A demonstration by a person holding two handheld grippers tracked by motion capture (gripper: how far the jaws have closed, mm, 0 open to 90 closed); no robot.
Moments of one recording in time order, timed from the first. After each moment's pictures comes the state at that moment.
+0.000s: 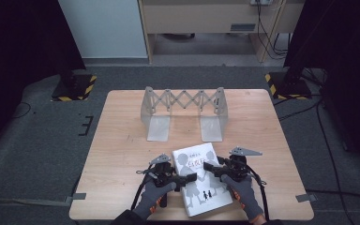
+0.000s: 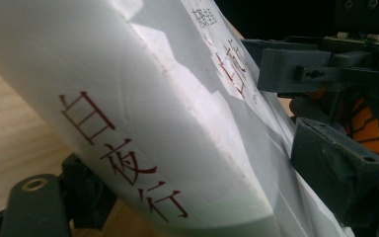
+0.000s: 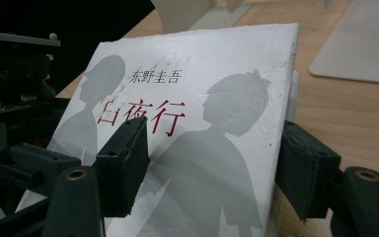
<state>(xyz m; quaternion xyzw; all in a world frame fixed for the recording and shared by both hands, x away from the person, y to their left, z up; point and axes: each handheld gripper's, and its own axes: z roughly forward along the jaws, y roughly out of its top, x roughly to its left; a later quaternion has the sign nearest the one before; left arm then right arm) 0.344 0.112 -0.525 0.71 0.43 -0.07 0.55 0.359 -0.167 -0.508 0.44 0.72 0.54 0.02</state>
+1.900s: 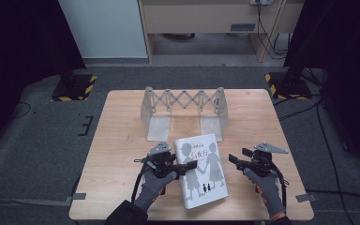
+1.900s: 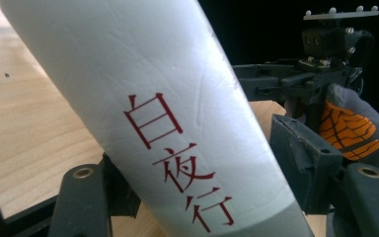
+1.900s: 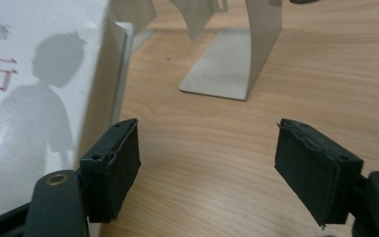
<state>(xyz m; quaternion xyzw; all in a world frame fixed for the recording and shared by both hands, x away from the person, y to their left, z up) 0.357 0.110 -0.478 0.73 0.36 -0.01 0.57 0.367 -0.238 -0.498 0.49 0.71 0.50 0.13</state>
